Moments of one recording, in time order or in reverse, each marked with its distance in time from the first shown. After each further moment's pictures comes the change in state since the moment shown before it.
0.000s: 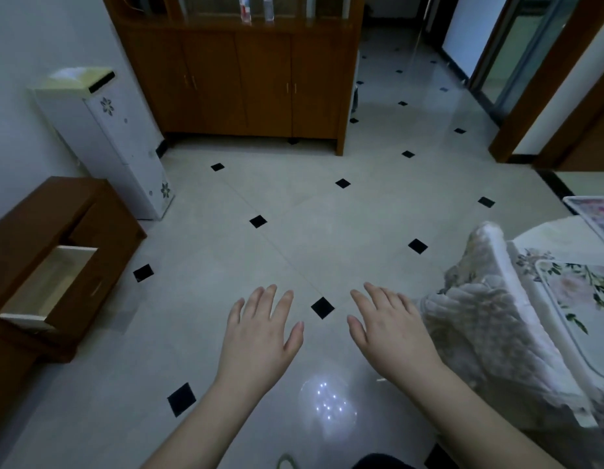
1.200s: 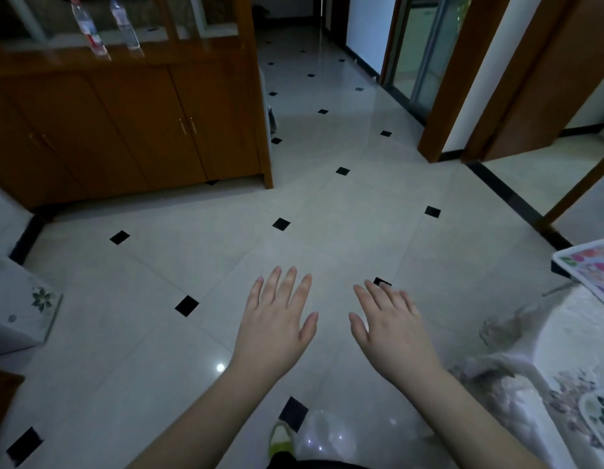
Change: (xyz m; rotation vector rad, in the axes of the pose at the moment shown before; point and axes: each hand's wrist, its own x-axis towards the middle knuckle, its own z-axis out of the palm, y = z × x) left_hand 0.537 0.078 0.135 -0.015 -0.003 0.431; right_hand 0.418 0.220 0.045 -0.010 0.055 0.342
